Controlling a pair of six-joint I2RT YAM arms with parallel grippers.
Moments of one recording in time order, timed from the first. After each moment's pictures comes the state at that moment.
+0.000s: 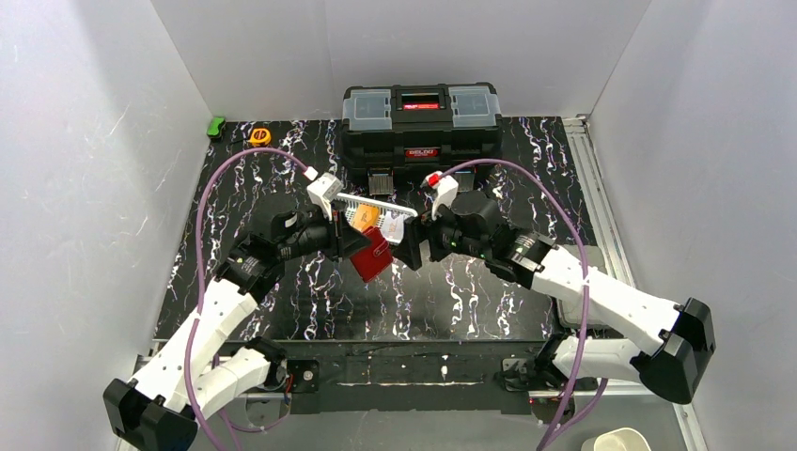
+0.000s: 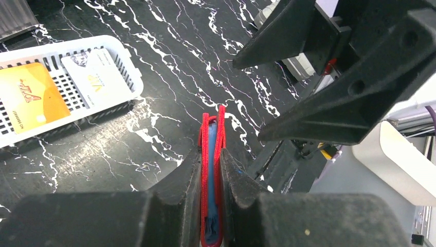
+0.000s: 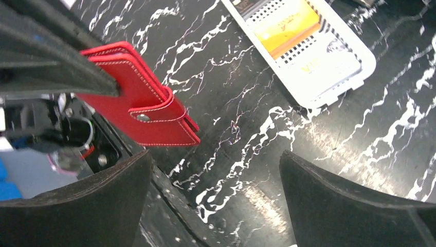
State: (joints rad) left arm -0.47 0.88 0.85 -0.35 0.54 -0.29; right arm 0.89 1.17 1.00 -0.29 -0.13 0.32
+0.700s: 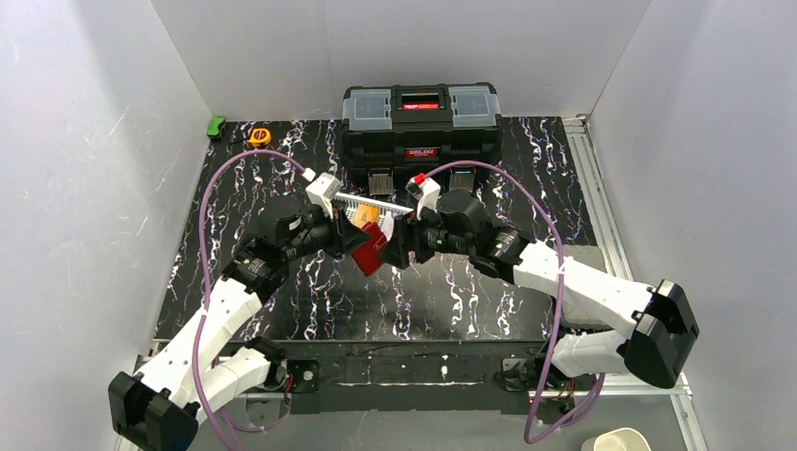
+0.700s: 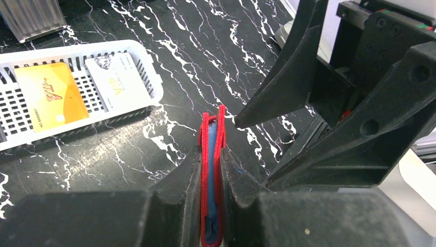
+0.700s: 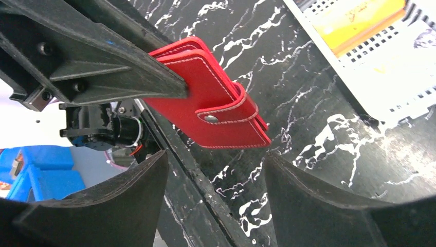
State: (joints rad) left arm -0.47 0.90 0.78 -0.25 0.44 -0.33; right arm 0.92 1.27 0.99 -0.17 -0.23 0.50
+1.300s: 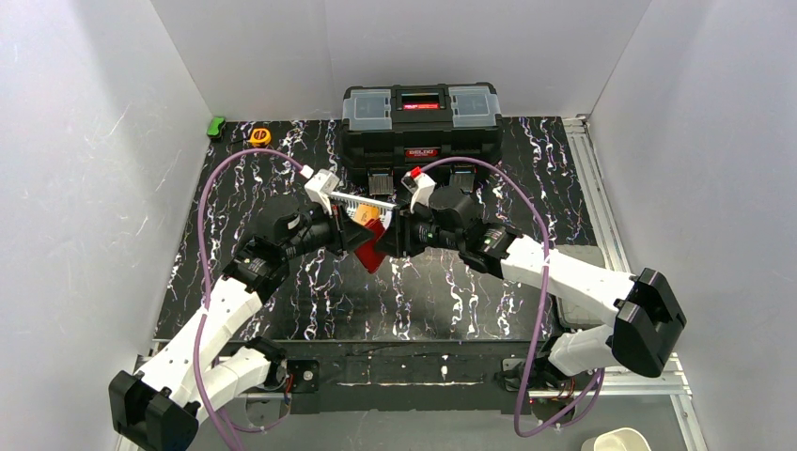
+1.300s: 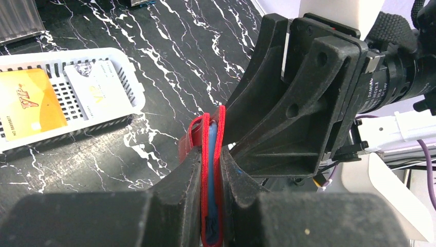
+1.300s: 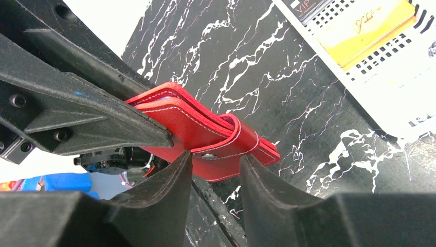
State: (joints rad) left arm -0.47 0.90 0.78 -0.20 0.49 -0.42; right arm 0.92 1.36 1.01 -0.06 -0.23 0.58
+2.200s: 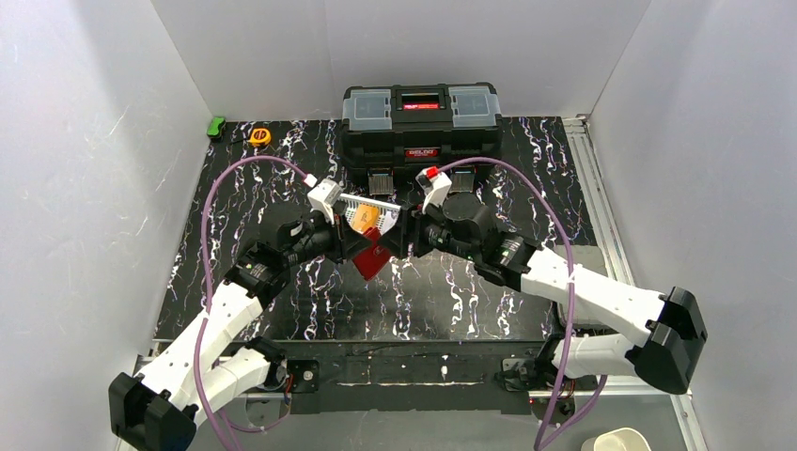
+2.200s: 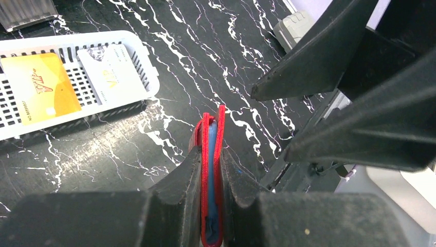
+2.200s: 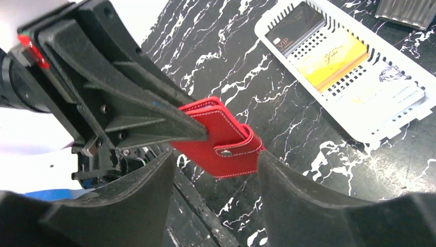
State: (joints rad) left arm -0.49 0.88 0.73 -0.22 0.45 -0.35; right arm 0.96 1.23 0.98 -0.05 -0.06 0.57
